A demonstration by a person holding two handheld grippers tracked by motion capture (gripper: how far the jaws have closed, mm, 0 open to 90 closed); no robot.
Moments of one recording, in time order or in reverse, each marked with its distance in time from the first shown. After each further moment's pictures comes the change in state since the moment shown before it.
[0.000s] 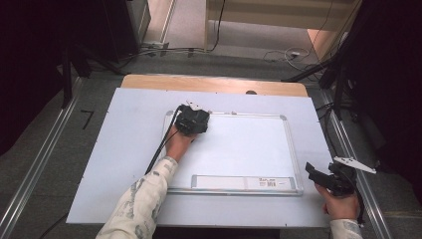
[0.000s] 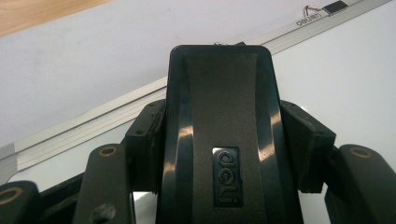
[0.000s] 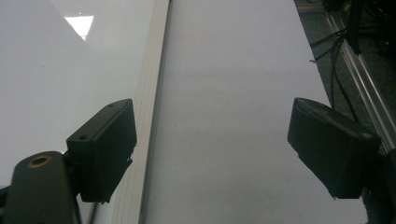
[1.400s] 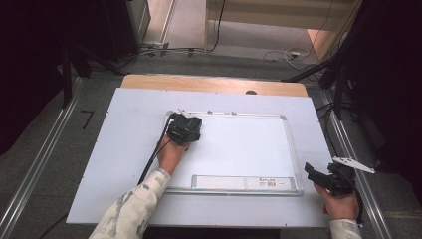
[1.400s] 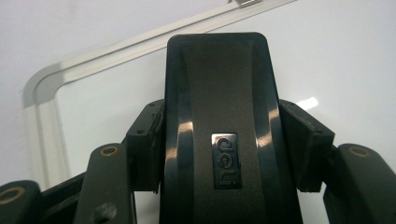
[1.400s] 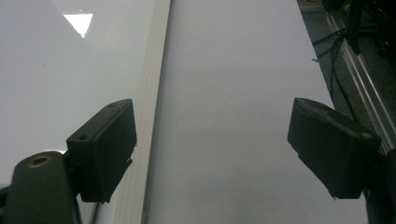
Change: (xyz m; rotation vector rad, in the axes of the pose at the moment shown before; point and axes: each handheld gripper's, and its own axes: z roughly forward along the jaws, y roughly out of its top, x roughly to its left) left arm 0.006 -0.026 -0.034 0.061 0.065 -0.061; right arm 0.003 0.000 0.000 0.005 -0.004 -0.002
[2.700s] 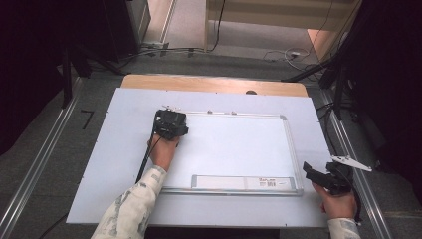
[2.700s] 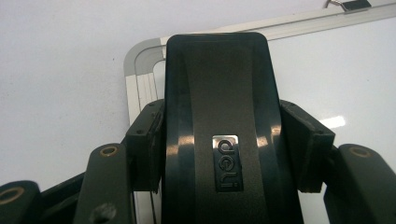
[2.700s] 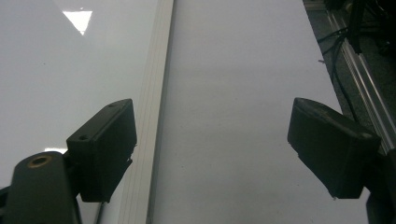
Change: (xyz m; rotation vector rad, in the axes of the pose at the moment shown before) left arm 0.022 0.001 -0.001 0.026 0.119 -0.144; right arm 0.003 0.002 0.004 0.009 -0.004 -0.008
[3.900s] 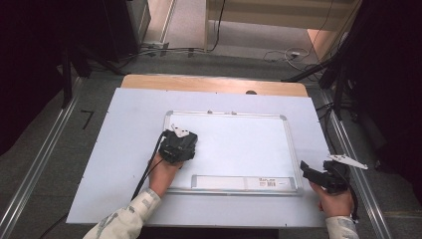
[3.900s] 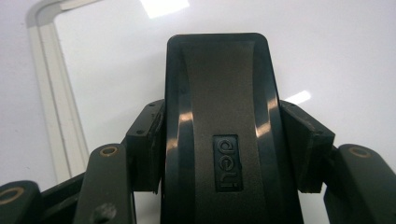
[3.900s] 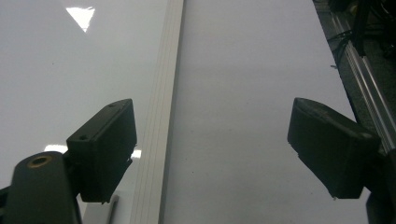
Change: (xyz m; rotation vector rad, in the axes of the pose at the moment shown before) left arm -0.023 -0.045 -0.037 -0.022 -0.141 0.157; right arm 0.007 0.003 0.003 0.004 0.010 -0.019
